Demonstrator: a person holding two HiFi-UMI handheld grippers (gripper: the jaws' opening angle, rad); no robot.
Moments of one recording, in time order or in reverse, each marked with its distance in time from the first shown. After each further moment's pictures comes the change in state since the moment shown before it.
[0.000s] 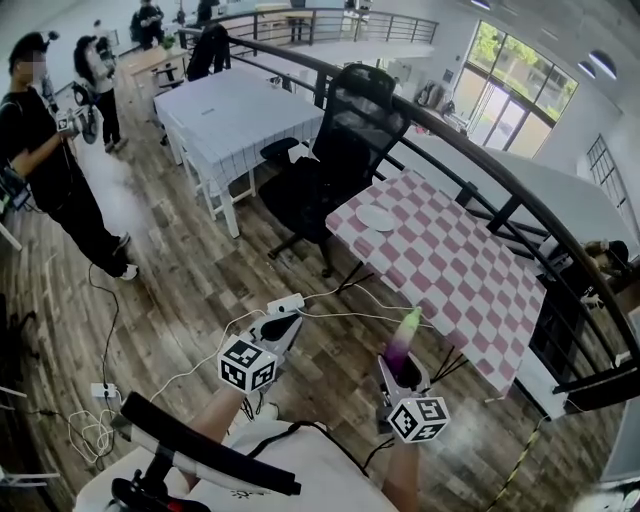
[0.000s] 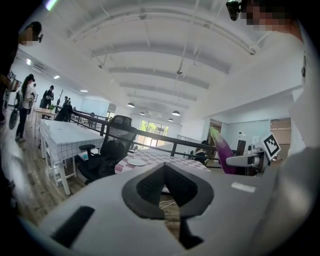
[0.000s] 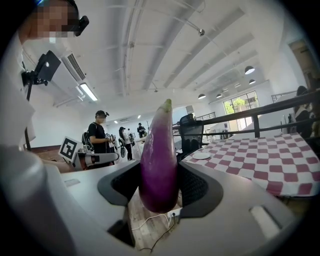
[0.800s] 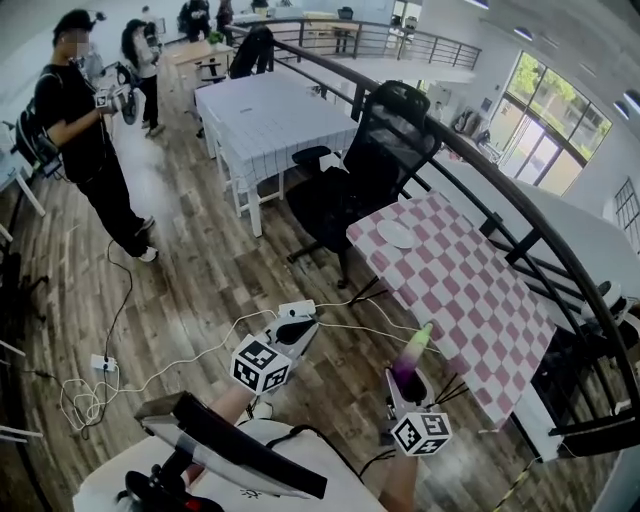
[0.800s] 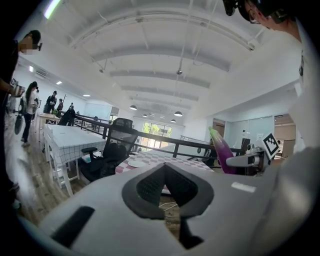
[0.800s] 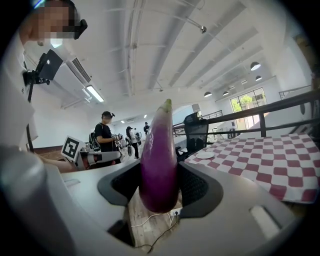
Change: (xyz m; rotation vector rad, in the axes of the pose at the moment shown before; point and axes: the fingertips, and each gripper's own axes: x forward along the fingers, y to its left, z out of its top) left arm 0.012 -0.027 -0.002 0.025 -0.017 0.041; right arm -0.012 -0.021 0.000 -0.013 0.013 0.077
